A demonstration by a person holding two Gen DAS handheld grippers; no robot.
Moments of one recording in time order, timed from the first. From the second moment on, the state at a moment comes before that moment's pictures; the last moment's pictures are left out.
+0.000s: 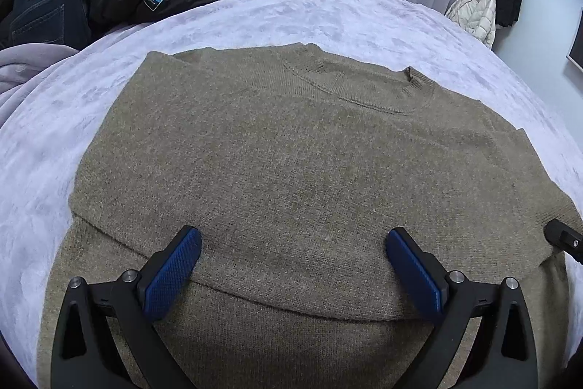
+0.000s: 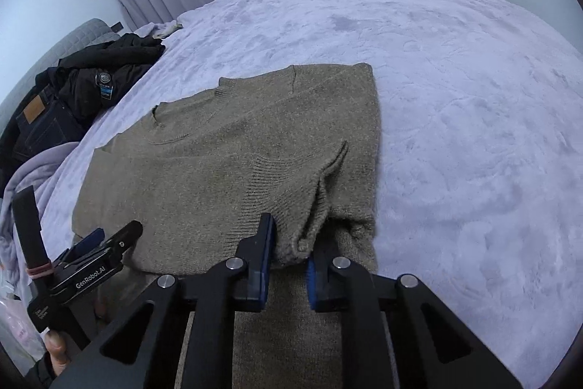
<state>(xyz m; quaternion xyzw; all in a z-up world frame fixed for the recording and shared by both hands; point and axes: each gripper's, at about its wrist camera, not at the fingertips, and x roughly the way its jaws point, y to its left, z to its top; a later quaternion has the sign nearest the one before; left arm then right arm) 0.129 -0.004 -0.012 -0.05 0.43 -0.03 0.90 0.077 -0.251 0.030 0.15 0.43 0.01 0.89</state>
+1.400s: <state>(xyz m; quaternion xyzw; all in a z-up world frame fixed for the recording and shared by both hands) 0.168 0.018 0.016 0.03 0.48 -0.04 0.88 0.127 -0.162 0.022 -0.04 0.50 -0.03 0.87</state>
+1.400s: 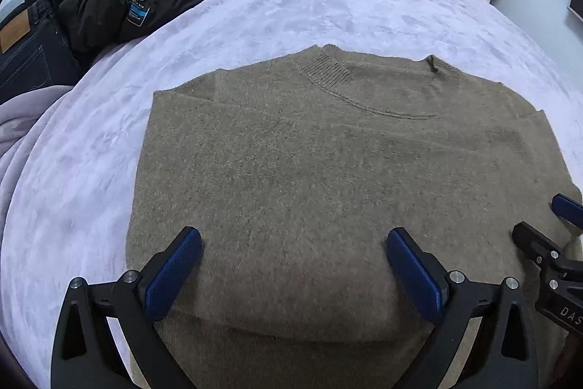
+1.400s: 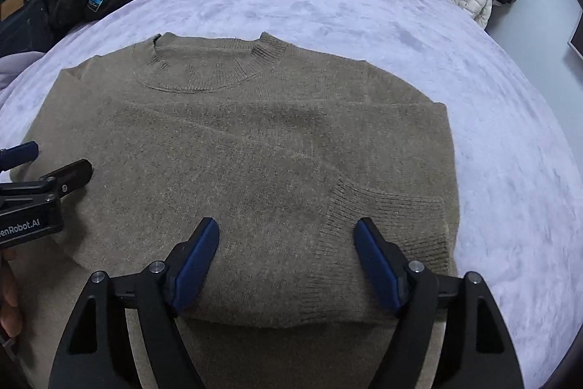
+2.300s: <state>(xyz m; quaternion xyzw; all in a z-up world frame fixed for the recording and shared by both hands) -0.025 0.036 -0.006 0.06 0.48 -0.07 0.87 -0.065 -0.142 0.011 -0.07 0.46 0.03 0.89</state>
